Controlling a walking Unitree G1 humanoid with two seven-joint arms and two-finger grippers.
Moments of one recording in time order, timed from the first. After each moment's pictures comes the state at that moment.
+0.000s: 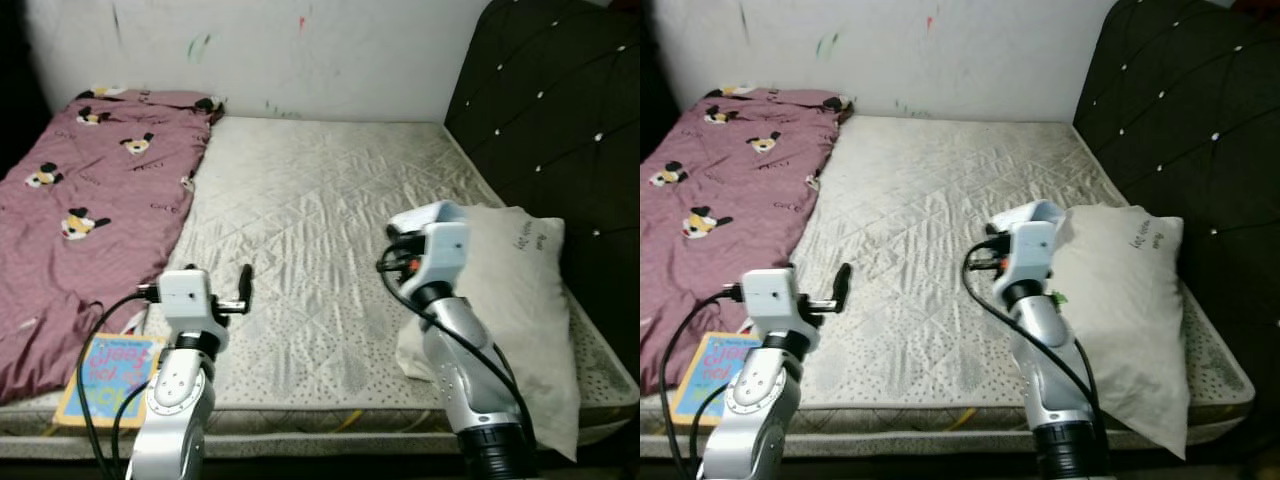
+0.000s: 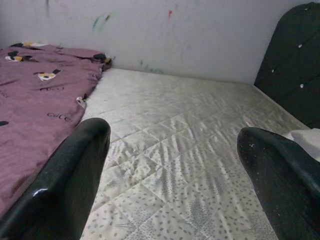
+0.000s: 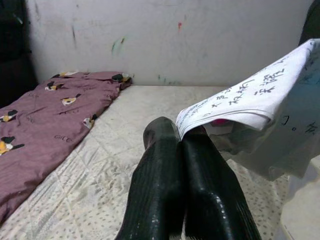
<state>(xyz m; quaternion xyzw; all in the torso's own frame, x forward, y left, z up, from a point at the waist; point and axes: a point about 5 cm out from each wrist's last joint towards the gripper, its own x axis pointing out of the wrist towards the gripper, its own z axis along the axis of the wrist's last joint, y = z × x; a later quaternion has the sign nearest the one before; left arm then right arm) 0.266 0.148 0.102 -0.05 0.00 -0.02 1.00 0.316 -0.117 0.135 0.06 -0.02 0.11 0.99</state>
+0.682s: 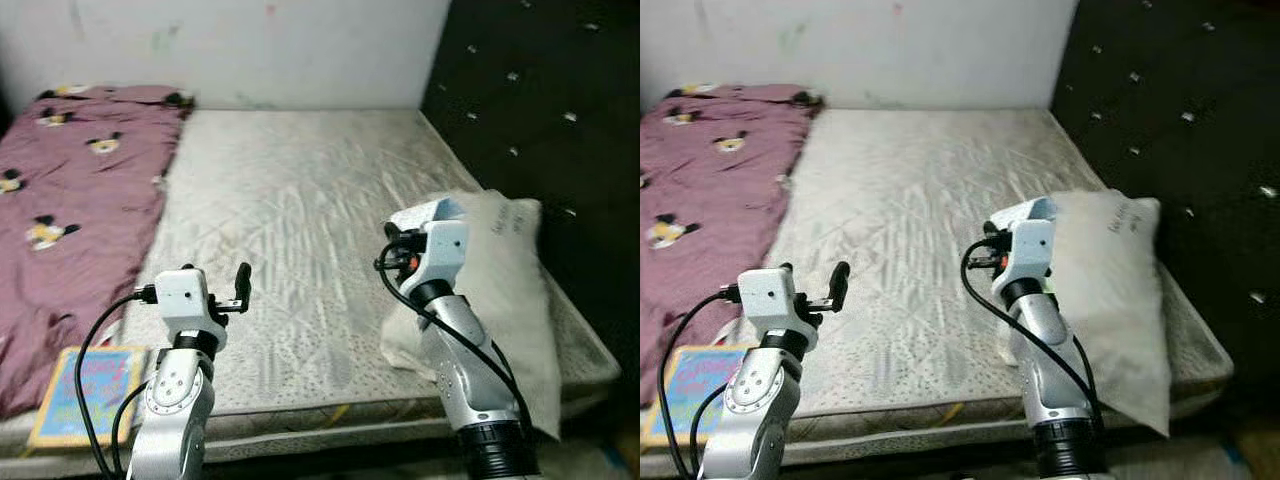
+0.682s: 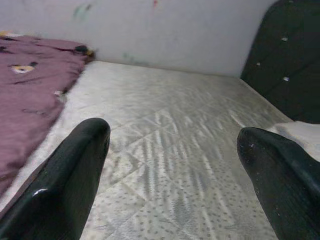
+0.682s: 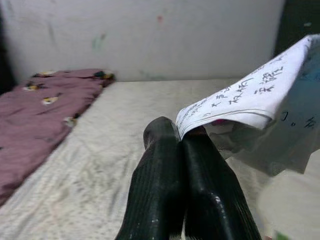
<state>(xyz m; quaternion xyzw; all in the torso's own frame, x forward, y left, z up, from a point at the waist) 0.267 0.148 0.103 -0.06 -0.01 -0.01 1.00 0.317 -0.117 0.136 0.06 -0.02 0.11 0.99</state>
